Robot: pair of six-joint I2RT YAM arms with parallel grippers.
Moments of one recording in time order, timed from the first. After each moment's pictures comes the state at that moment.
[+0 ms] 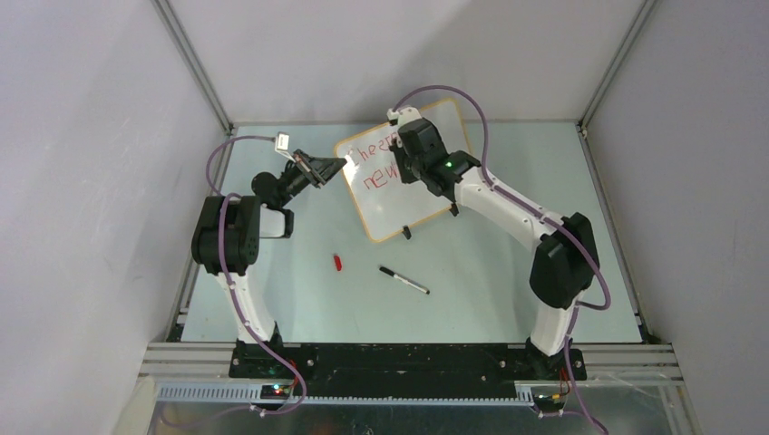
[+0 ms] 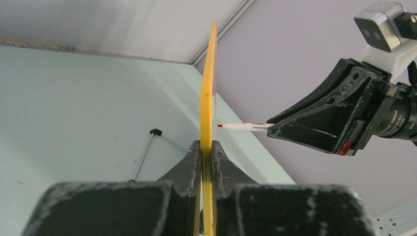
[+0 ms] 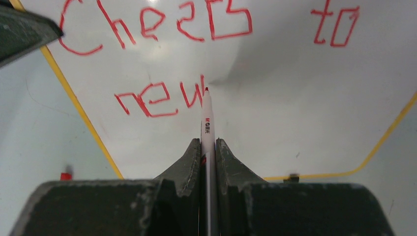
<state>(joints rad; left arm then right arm) -0.01 1.96 0.83 1.47 0.82 -1.00 0.70 1.84 1.69 -0.44 0.24 0.13</state>
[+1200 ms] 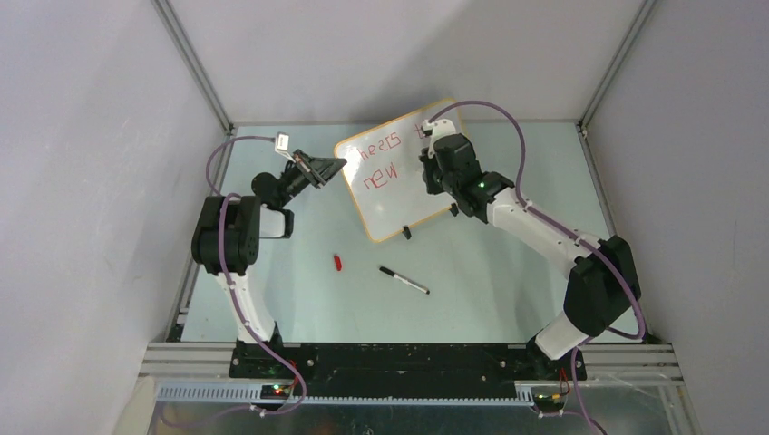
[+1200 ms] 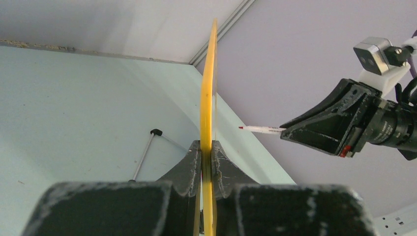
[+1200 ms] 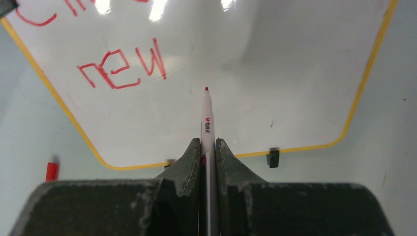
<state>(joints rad) -0.01 1.96 0.83 1.47 0.82 -1.00 0.64 1.58 1.32 -0.26 0.20 0.15</state>
